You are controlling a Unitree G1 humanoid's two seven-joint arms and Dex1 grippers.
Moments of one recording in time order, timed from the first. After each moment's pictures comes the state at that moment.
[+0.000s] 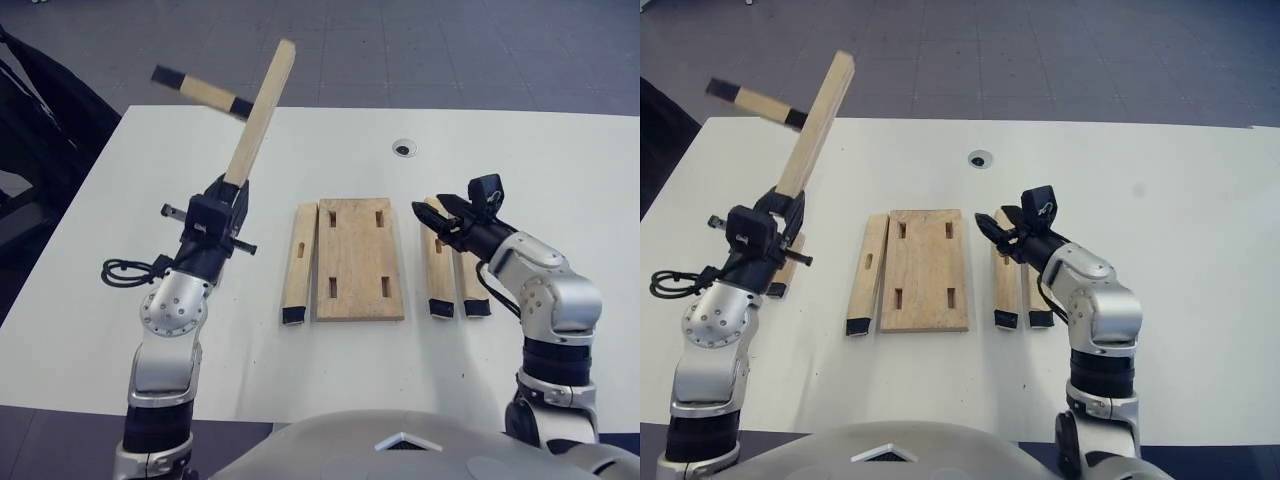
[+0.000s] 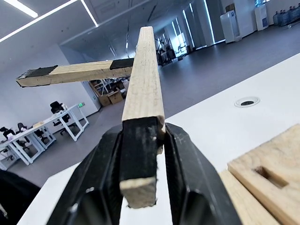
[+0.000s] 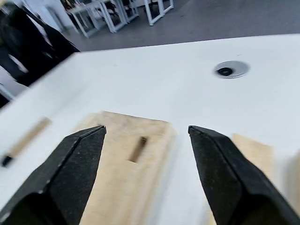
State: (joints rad) left arm 0.08 0.37 0.04 -0.44 0.02 0.09 -0.25; right arm -0.29 -0.14 -0.25 -0.27 0.53 1.05 0.50
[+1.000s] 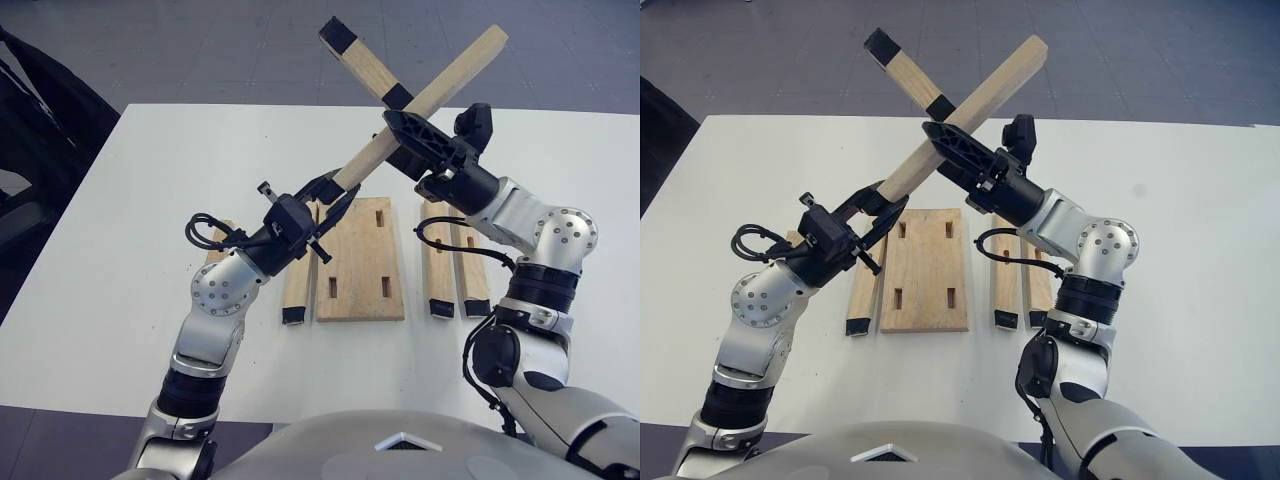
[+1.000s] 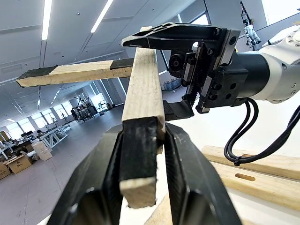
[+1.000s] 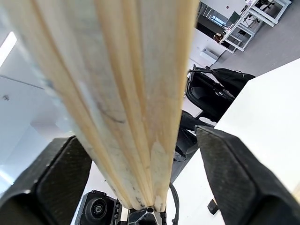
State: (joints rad) left arm -0.02 0.34 -0.18 -0.40 -0.12 -0.07 -0.52; right arm -0.60 -0.06 -0.44 0.13 1.16 1.28 0.49
